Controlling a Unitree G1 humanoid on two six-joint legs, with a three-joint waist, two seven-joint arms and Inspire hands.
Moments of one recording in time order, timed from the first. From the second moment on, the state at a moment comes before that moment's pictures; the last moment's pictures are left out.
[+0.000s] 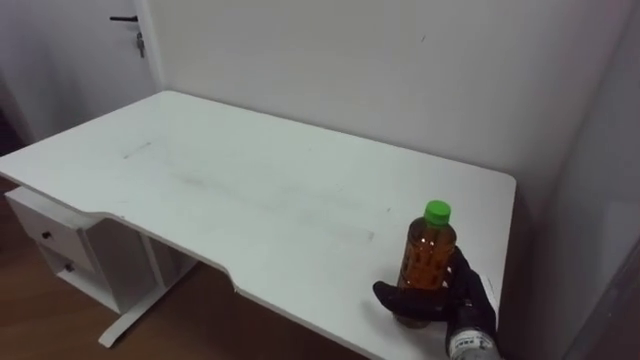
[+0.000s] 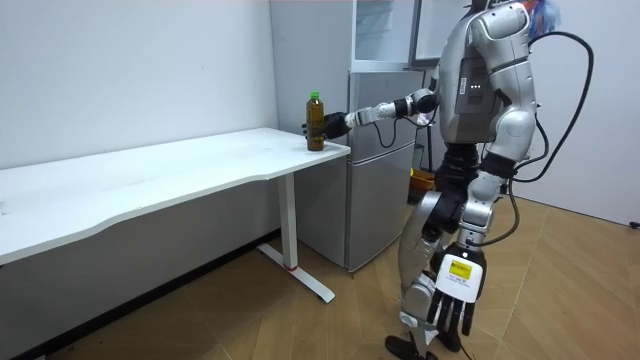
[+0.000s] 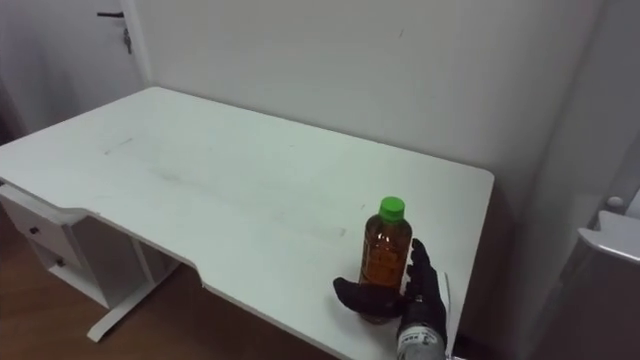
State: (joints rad) left arm 0.30 0.18 -0.06 0.92 0.32 0.20 0.15; right arm -0.45 -0.22 0.29 0.50 0.51 0.04 -0.54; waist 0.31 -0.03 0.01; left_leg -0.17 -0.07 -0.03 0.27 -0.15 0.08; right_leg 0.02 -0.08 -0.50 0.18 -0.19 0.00
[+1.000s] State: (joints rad) left arm 0.30 0.21 -0.13 0.92 0.26 0.15 0.14; right arm -0.49 -0.22 0.30 0.51 0.47 0.03 -0.55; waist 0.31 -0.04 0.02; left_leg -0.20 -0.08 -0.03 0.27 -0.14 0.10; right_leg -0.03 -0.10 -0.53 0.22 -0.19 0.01
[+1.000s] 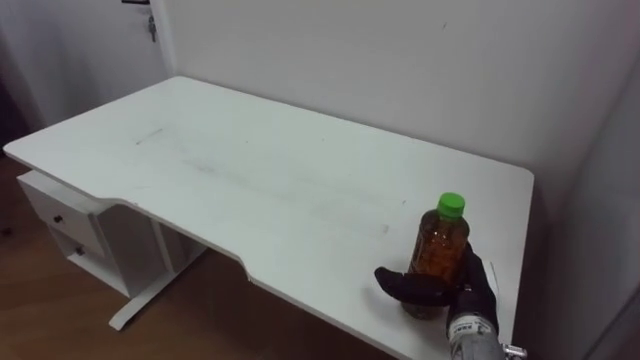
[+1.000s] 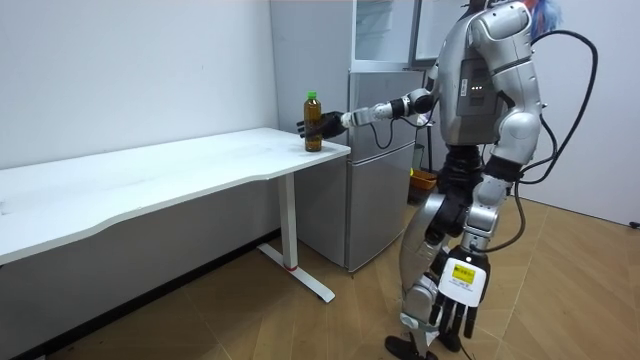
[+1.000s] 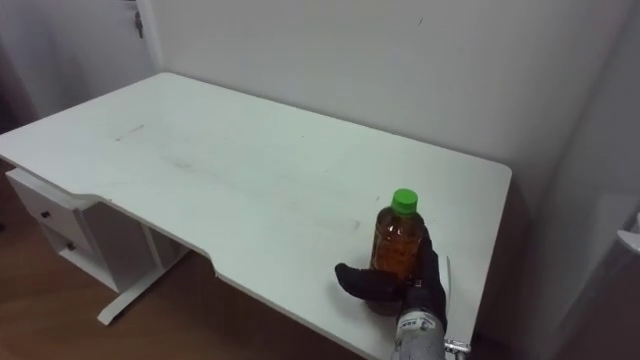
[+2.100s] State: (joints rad) left arm 0.31 0.21 -0.01 0.97 0.26 0.13 0.14; right arm -0.49 -0.32 0.31 0.37 0.51 0.04 -0.40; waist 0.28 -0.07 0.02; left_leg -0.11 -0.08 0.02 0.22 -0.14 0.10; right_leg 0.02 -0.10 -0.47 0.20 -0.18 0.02
